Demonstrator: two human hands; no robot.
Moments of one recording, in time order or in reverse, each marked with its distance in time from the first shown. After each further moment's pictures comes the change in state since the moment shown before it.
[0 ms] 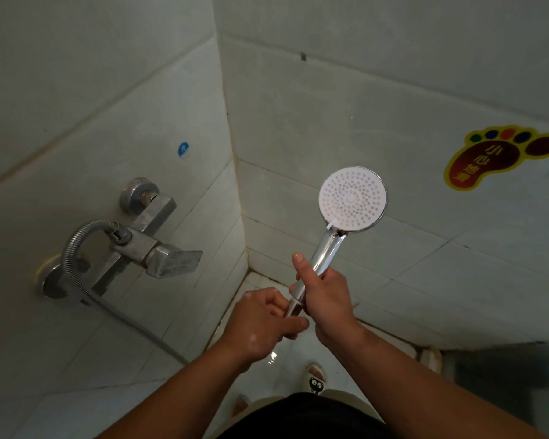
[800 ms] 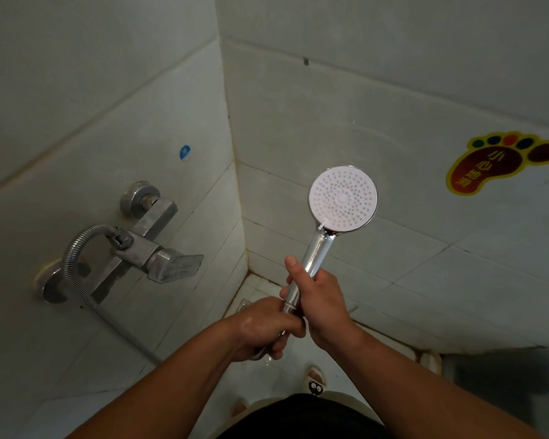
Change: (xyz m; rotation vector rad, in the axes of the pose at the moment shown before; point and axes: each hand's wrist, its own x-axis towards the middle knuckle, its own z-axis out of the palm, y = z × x) left_hand 0.018 0.016 -0.012 -0.045 -0.435 -0.215; right_hand -0.002 -0.007 0.009 0.029 -0.127 -0.020
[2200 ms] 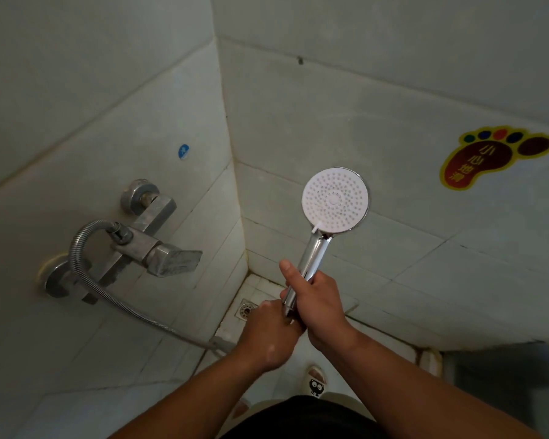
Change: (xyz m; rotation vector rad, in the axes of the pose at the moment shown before) left_hand 0.007 -0.028 0.036 0.462 0.456 0.262; right_hand -0.009 0.008 -0.002 0.009 0.021 0.026
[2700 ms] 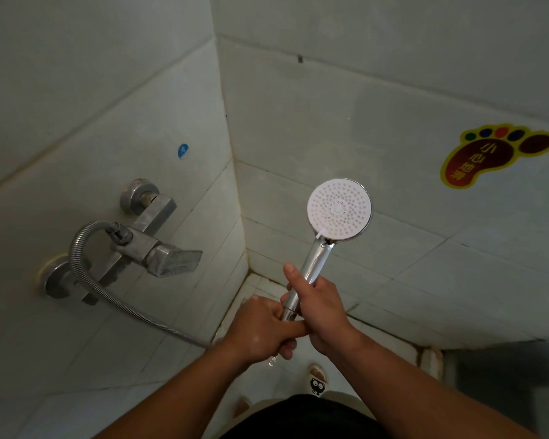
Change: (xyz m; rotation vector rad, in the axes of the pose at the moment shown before) left_hand -0.001 -0.007 -0.019 -0.269 -0.104 -0.117; right_hand 0.003 0.010 -0.006 0.021 -0.054 0.060
